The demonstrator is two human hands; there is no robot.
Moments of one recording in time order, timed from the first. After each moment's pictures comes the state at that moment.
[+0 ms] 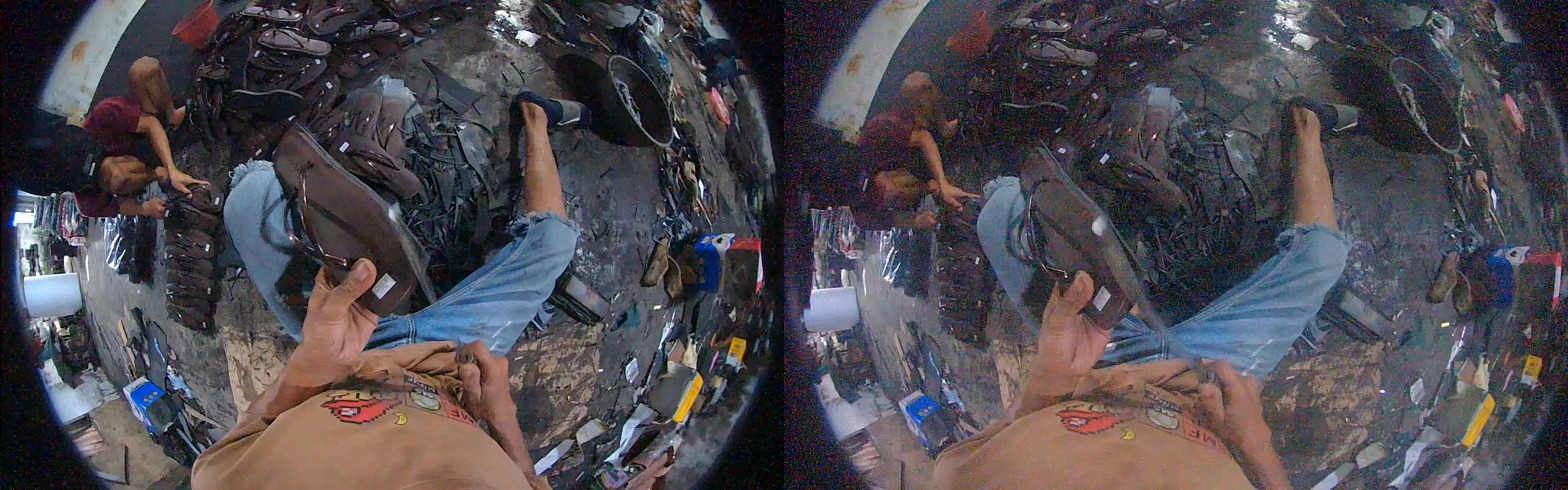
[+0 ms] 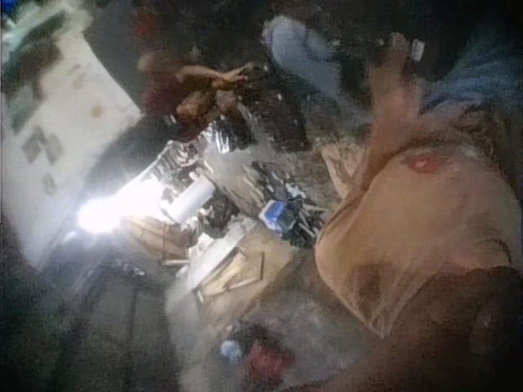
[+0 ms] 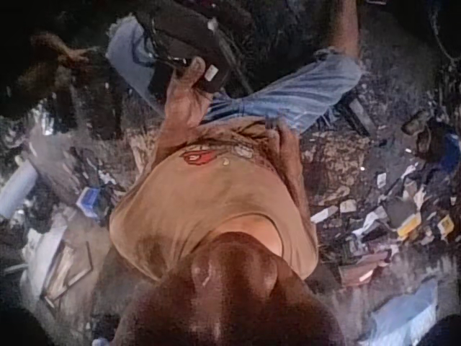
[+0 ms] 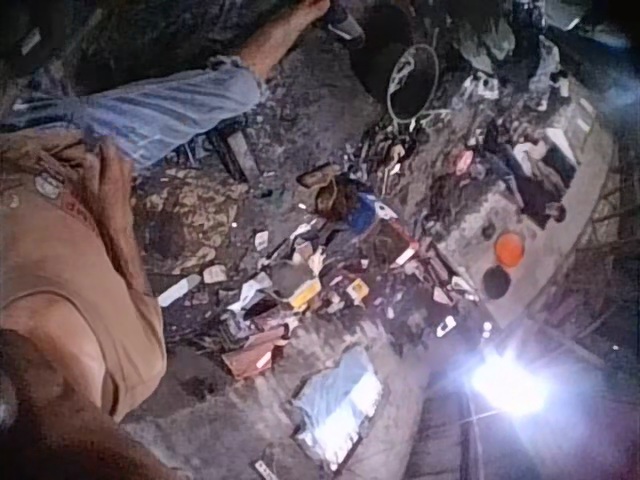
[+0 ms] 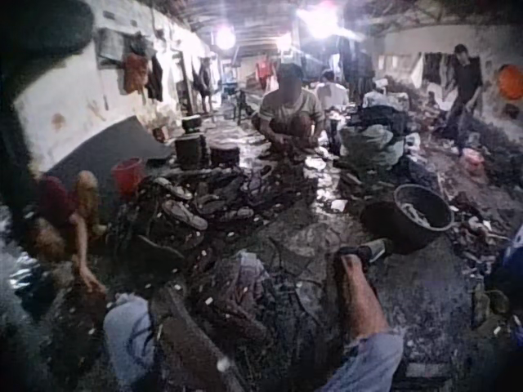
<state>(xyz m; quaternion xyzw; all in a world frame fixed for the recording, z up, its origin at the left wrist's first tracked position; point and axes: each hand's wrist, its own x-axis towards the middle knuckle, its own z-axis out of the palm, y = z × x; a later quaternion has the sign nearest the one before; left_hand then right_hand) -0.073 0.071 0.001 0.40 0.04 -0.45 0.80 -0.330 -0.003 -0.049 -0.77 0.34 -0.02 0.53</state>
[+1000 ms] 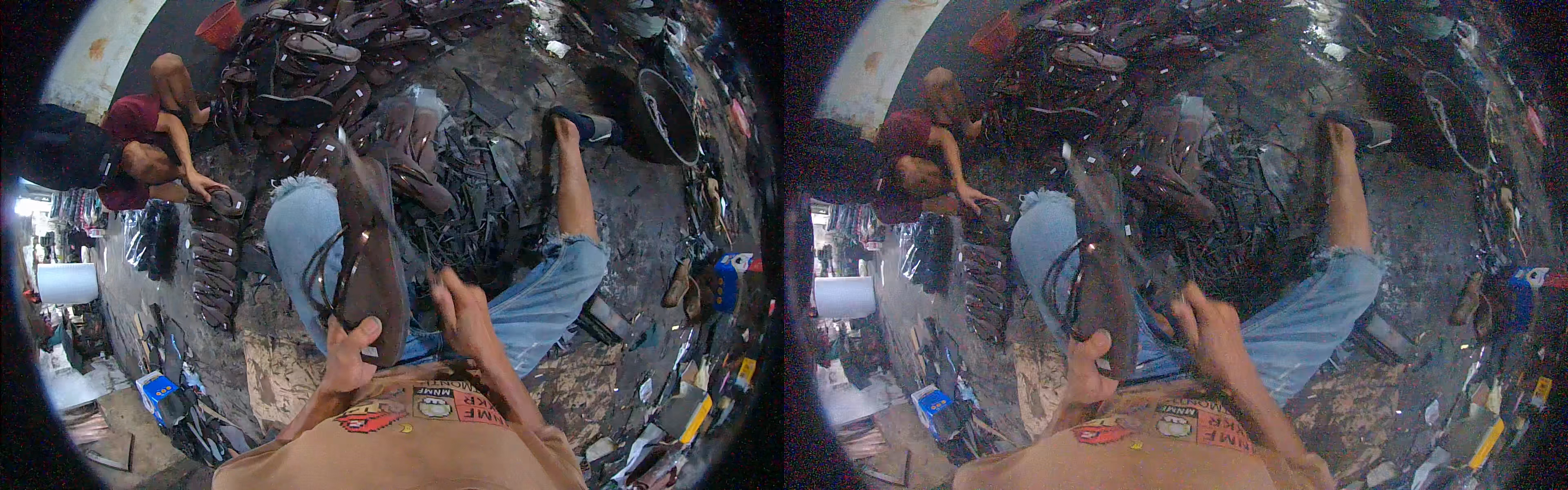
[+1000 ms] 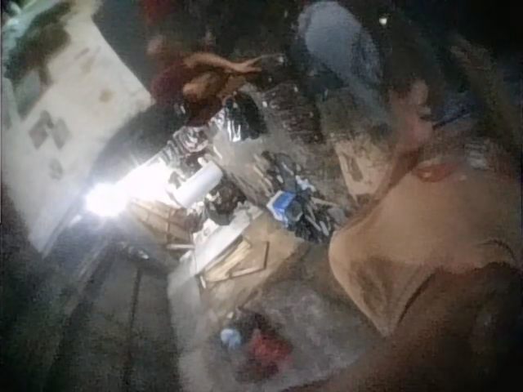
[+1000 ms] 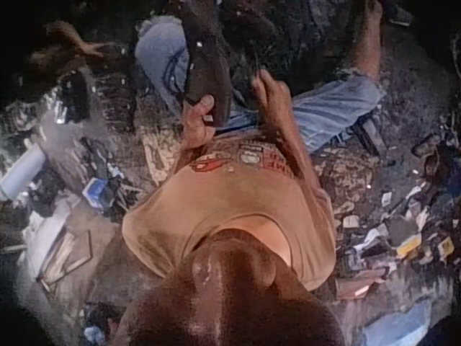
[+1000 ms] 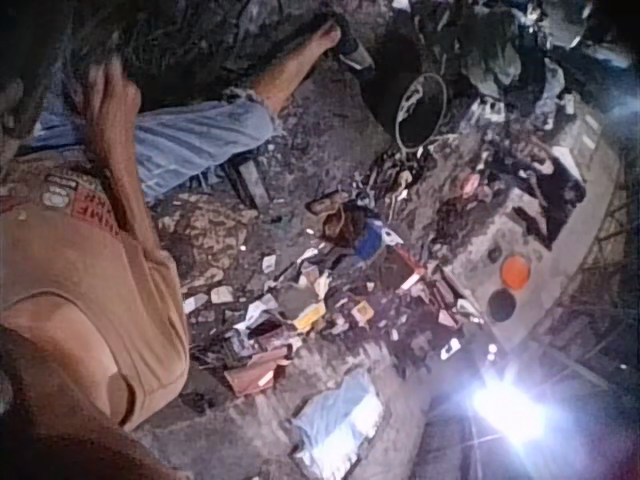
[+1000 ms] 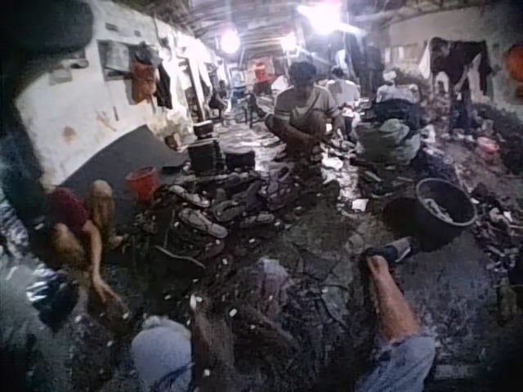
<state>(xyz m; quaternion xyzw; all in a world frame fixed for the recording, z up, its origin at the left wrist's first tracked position) -0.077 0.136 -0.038 0.52 0.08 -0.40 0.75 -0.170 -0.047 -0.081 -0.78 0.26 -0.07 0.56</state>
